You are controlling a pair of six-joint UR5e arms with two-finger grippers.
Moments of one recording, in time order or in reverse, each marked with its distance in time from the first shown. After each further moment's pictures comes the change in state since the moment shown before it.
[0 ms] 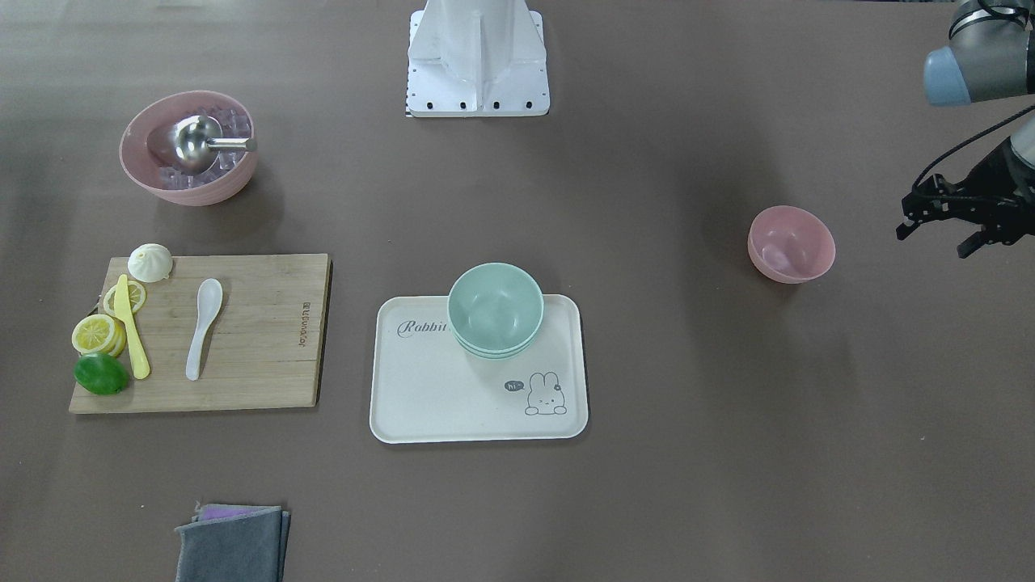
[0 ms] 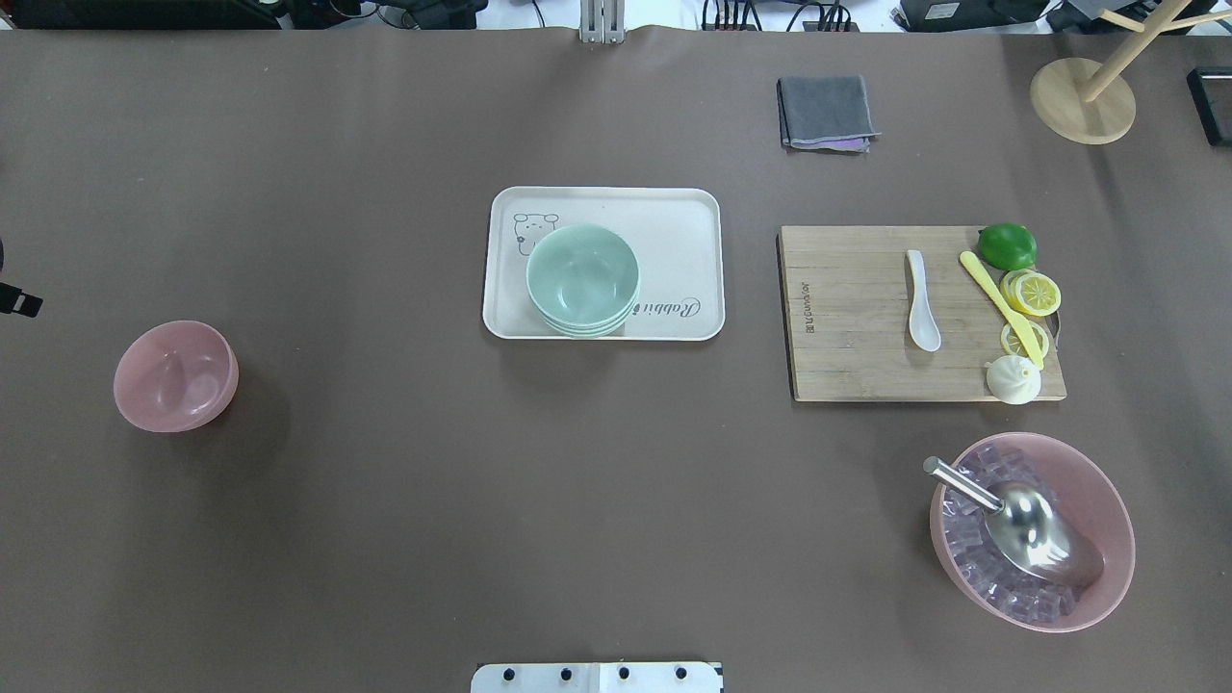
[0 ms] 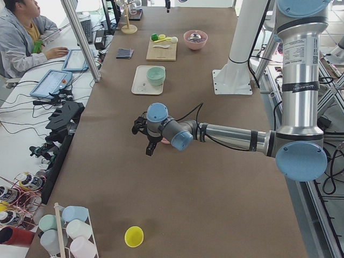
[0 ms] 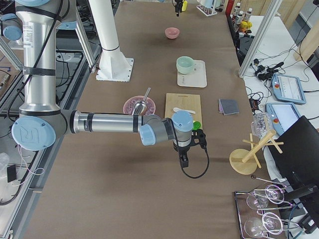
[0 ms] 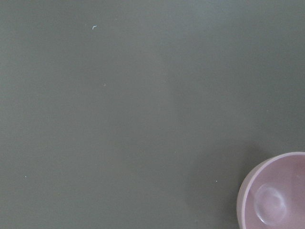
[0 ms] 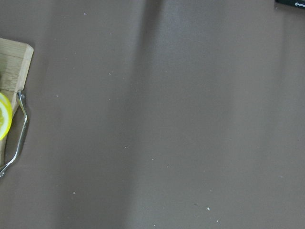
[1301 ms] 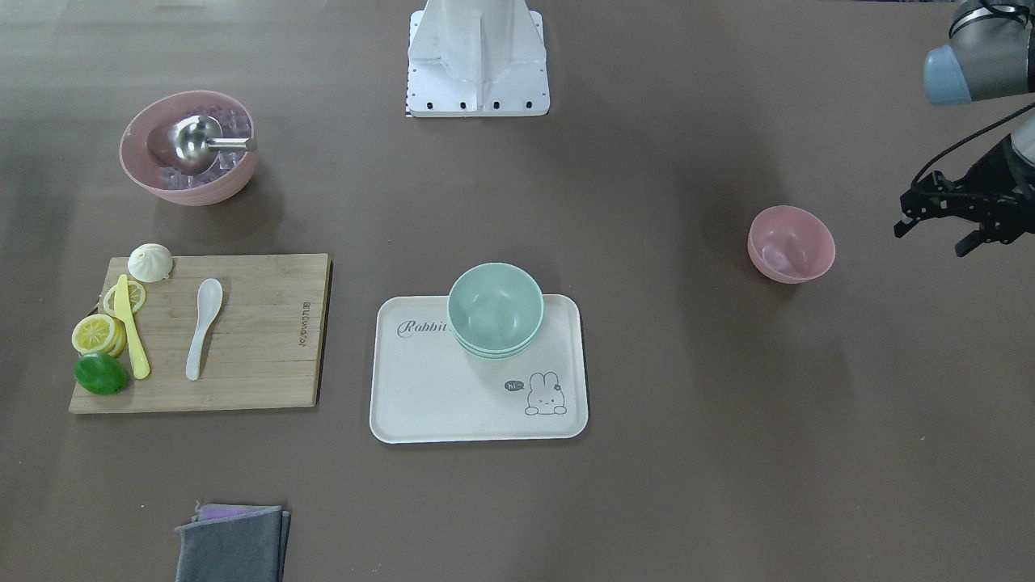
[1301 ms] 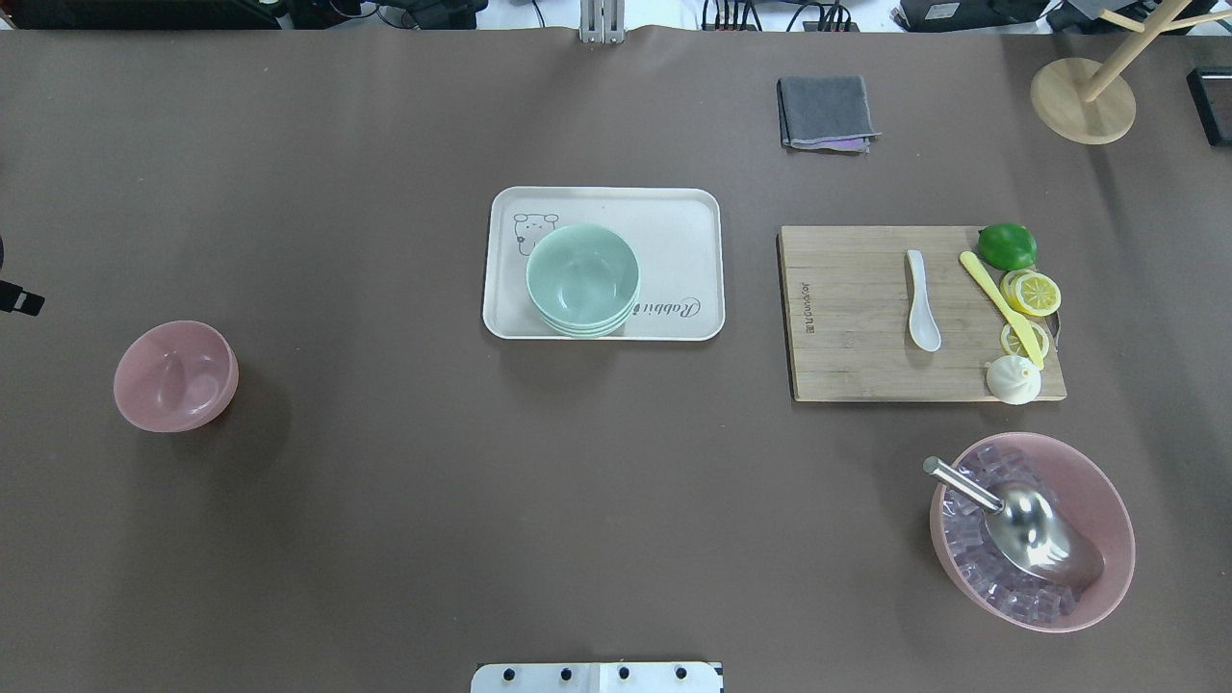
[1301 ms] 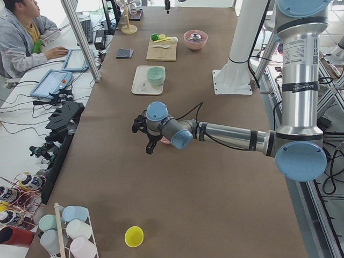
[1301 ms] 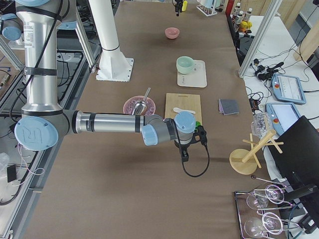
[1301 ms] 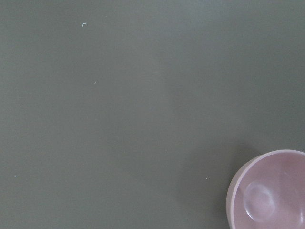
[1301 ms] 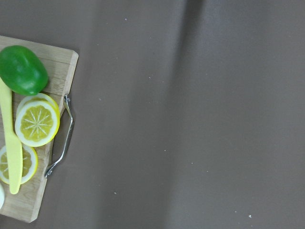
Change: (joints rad) left arm -0.004 -0.003 -0.011 0.008 -0.012 0.004; right arm 0.003 0.017 -0.015 0.002 0.119 -0.010
